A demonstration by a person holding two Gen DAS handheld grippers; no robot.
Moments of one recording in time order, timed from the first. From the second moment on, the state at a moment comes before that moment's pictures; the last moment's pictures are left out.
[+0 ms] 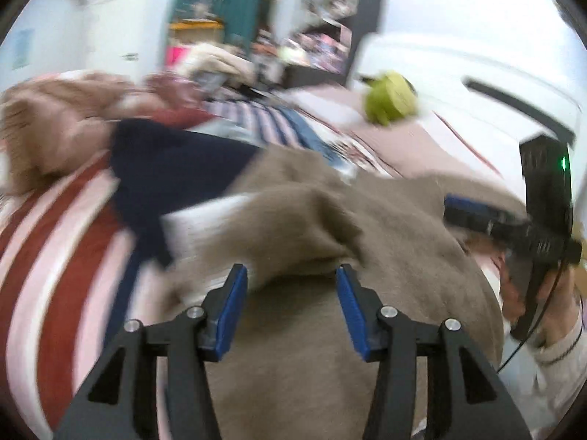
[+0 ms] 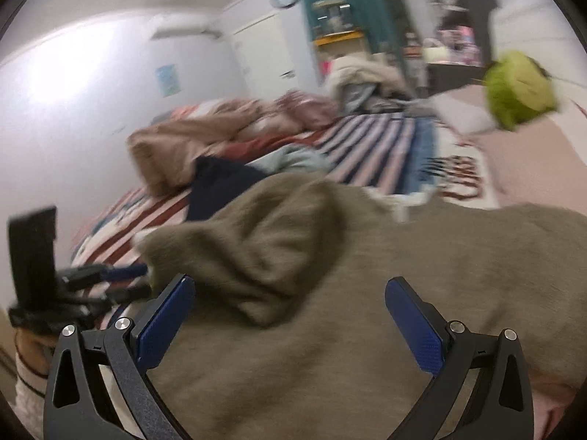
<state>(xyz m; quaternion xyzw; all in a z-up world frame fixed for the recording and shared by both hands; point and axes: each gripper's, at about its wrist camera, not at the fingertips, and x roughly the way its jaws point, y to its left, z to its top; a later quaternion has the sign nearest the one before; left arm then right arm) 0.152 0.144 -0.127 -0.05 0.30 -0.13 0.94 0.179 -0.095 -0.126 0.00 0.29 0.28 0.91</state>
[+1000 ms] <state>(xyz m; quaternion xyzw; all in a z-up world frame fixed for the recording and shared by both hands) 0.073 0.227 -0.147 -0.15 0.24 -0.04 0.96 0.171 -0.118 -0.138 0.12 0.31 0.19 0.92</state>
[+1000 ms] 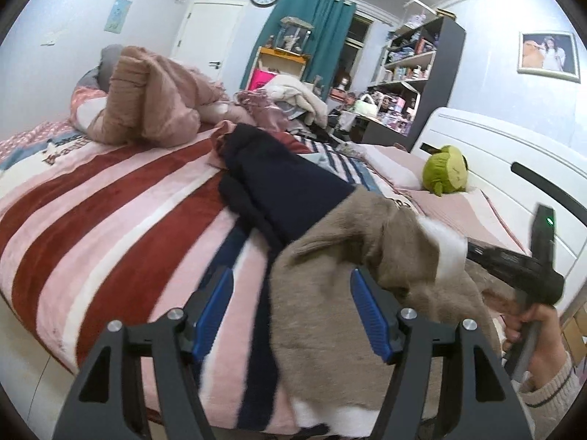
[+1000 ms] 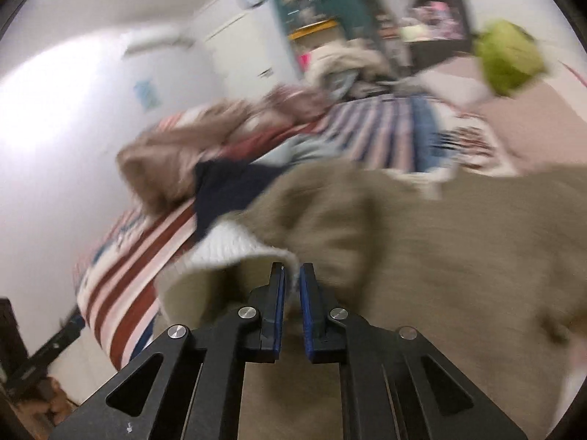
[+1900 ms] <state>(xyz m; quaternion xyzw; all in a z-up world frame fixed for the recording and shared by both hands) 0.078 0.189 -0.159 -0.12 0.29 -0.04 0.95 0.149 -0.058 -0.183 0.03 0.38 0.27 0.89</state>
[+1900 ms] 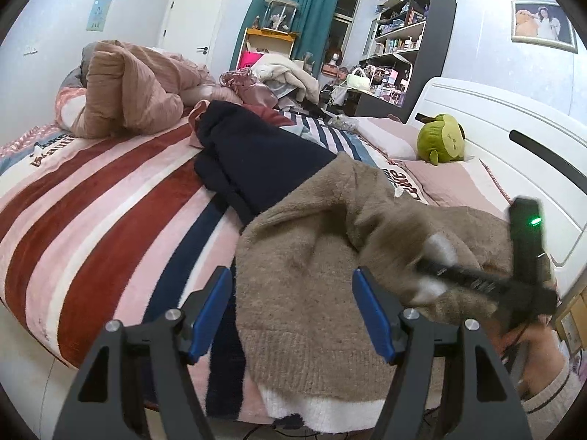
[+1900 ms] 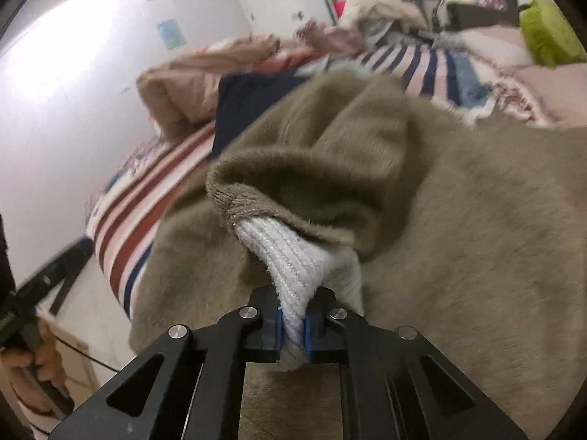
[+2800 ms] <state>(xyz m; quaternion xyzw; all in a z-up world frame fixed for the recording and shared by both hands) 0.153 0.167 -0.240 -0.09 0.41 -0.07 0.90 0.069 -0.255 -0.216 0.09 0.45 0.21 0.86</state>
